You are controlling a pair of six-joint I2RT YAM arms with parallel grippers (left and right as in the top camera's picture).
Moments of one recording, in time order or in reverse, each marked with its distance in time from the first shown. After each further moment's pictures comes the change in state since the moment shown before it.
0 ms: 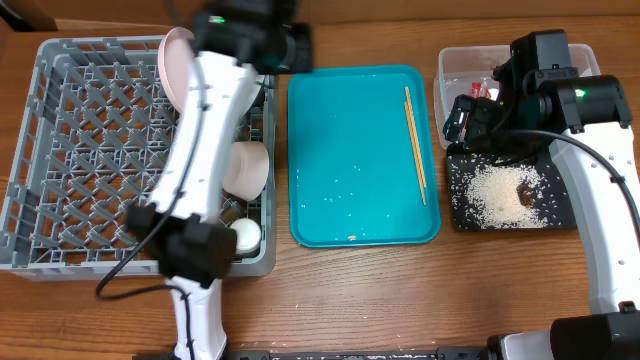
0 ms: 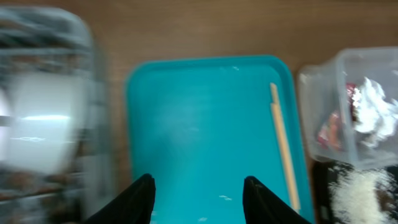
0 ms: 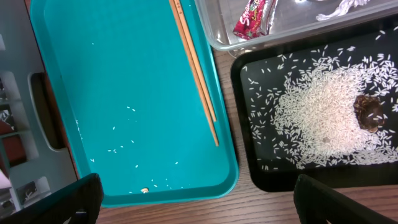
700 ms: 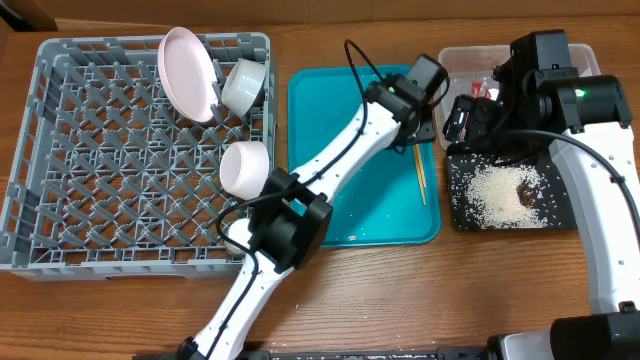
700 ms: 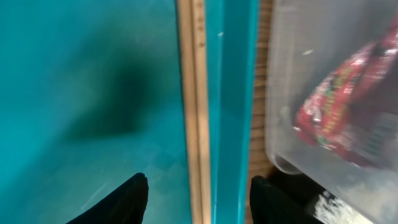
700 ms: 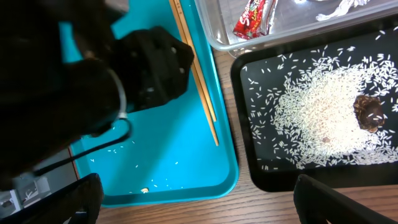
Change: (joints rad) left arm -0.363 0.409 -0.018 0.262 -0.048 -0.481; right arm 0.000 0.000 0.000 0.000 0.000 0.000
